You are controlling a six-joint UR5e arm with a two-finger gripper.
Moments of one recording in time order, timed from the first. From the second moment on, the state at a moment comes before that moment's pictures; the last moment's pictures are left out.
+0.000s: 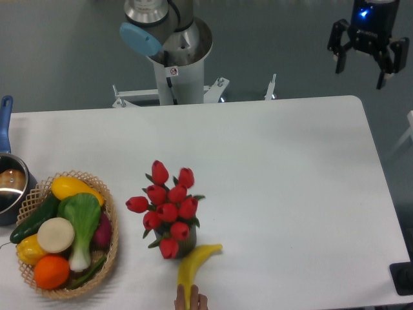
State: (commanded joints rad) arm 3.08 -1.62 -1.59 -1.27 1.27 1.88
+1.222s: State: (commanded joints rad) arm 2.99 -1.62 -1.78 -1.08 0.97 1.63
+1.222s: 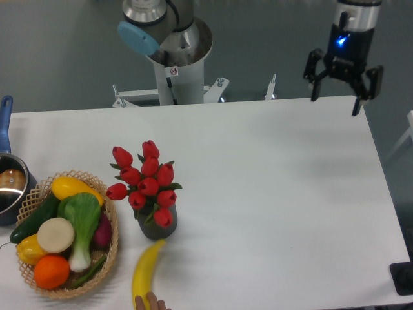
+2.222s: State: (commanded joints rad) arm 2.76 -1.73 -1.89 -1.08 0.54 1.63
